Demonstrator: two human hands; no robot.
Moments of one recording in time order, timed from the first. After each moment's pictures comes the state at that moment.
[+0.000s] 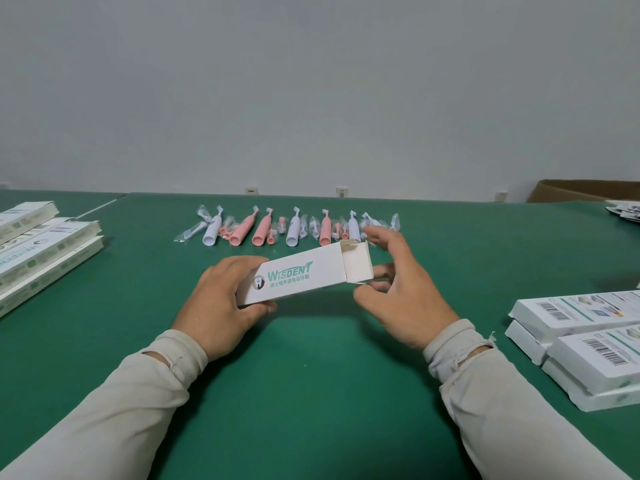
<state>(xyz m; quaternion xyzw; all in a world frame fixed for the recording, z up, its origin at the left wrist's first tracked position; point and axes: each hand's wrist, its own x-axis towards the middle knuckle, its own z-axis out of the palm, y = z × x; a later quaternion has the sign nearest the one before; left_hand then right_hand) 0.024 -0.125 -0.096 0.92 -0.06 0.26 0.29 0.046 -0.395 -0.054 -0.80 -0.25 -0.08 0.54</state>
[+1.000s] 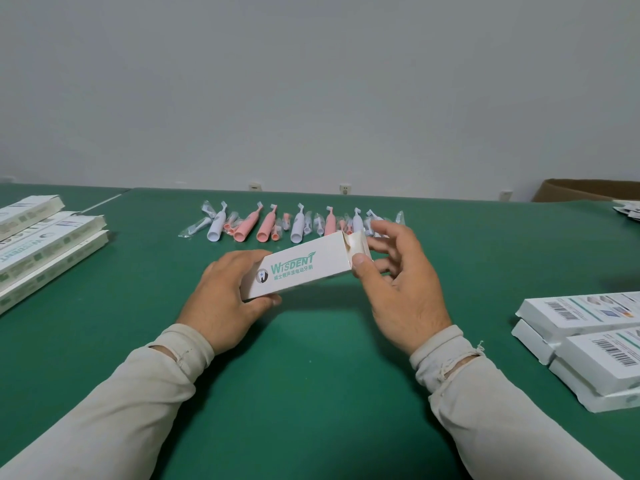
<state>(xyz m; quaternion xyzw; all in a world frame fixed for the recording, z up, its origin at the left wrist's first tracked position) 0.023 -0.128 -0.093 0.92 -0.05 0.27 0.28 0.042 -0.375 -0.061 -0.73 -0.21 -0.18 0.62</state>
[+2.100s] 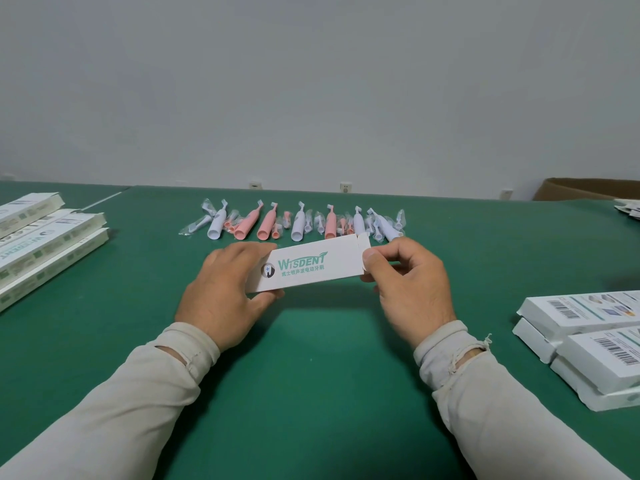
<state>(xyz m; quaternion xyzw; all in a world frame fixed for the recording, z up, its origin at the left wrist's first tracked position) 0.016 -0.135 -0.085 0.93 -0.02 0.29 0.22 0.048 -0.375 -0.060 -0.73 -0.12 -0.19 0.65</state>
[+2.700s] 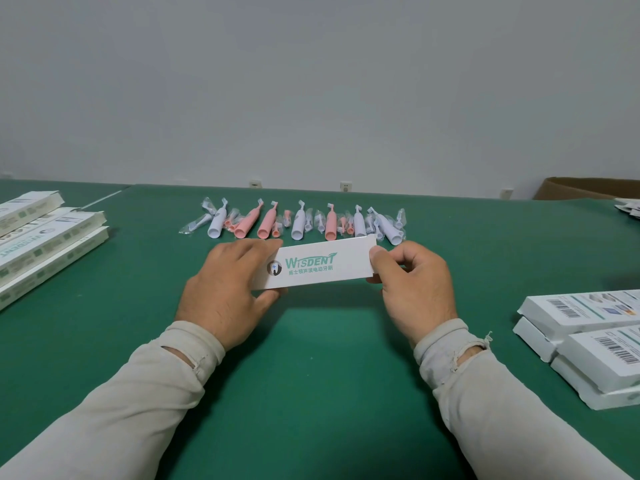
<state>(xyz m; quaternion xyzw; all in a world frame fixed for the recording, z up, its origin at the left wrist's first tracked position) 0.011 -0.144 -0.079 0.94 -0.01 0.30 0.15 0.051 -0.377 -0.063 -0.75 -0.07 -0.20 0.63</state>
